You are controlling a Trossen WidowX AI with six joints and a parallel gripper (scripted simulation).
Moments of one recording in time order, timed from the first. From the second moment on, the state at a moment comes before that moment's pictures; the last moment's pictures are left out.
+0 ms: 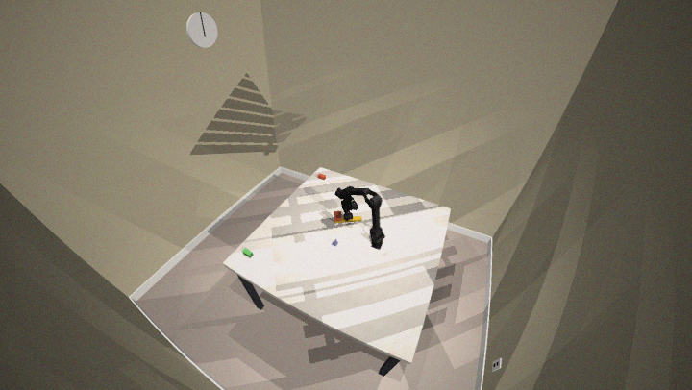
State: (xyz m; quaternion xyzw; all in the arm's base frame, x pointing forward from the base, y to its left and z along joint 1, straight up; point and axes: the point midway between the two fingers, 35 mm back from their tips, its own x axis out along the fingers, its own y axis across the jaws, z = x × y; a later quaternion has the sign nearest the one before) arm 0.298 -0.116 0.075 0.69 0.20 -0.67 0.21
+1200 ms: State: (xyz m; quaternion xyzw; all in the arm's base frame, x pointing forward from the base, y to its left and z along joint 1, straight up) arm 0.298 -0.115 0.049 0.68 0.20 -0.67 0.21
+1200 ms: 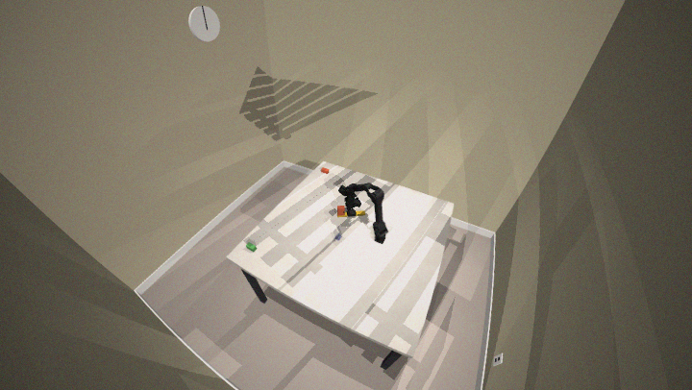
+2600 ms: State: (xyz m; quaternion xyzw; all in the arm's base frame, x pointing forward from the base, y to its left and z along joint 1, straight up) arm 0.296 -0.115 0.121 0.68 0.21 -0.67 0.21
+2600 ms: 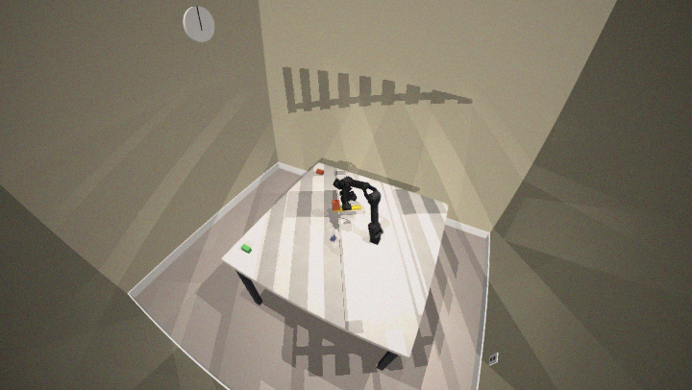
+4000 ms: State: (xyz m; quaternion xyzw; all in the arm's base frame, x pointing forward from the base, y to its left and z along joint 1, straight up) arm 0.298 0.003 0.138 0.40 0.58 -0.40 0.59
